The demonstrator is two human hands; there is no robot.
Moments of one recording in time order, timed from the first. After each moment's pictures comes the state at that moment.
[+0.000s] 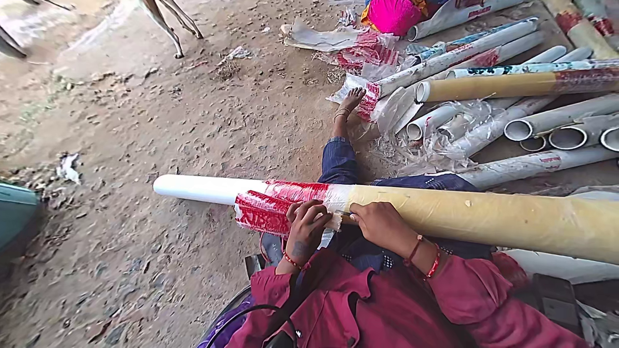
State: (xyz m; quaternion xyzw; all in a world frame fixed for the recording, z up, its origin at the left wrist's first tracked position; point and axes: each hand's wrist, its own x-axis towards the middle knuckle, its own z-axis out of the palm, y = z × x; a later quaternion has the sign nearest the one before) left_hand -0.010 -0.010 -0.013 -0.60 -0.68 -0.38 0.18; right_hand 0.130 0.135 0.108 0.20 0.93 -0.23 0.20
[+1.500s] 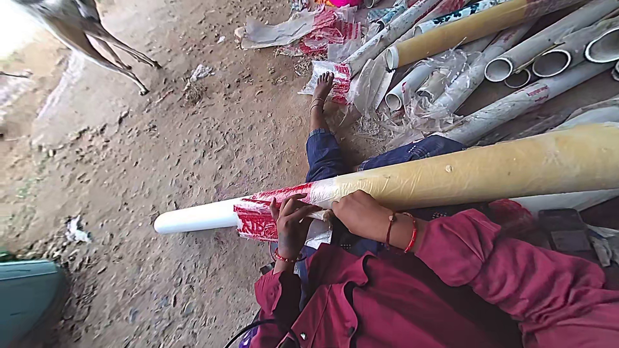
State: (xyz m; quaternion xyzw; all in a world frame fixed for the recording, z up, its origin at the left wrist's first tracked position) left_hand -0.025 -0.004 0.005 -0.59 -0.69 -0.43 0.03; right_hand 0.123 0.122 0.121 0.15 0.93 -0.22 0.25
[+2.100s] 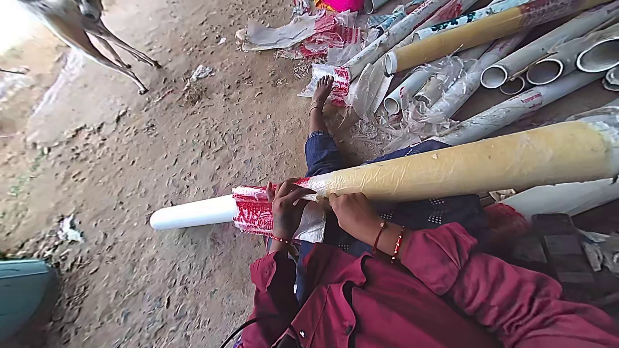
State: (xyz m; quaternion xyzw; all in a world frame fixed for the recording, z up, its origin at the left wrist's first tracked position) left_hand -0.044 0.026 0.011 -0.58 -0.70 -0.43 0.01; right_hand 0.120 0.113 0.105 0.29 0.91 -0.24 0.18
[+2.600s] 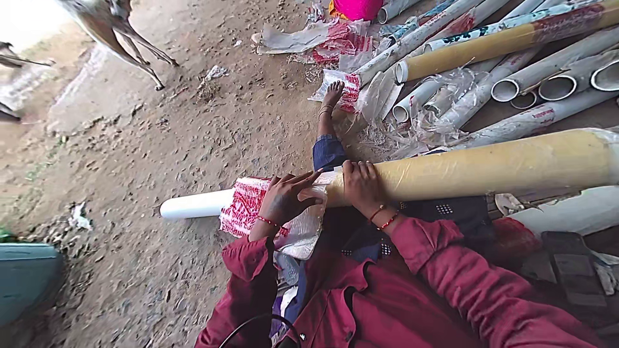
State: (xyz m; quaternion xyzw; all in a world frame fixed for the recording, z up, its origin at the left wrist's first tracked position) left_hand -0.077 0.035 0.069 -0.66 -0.73 -0.15 -0.09; right_hand 0.092 0.153 0.023 0.37 0.90 -0.05 -0.23
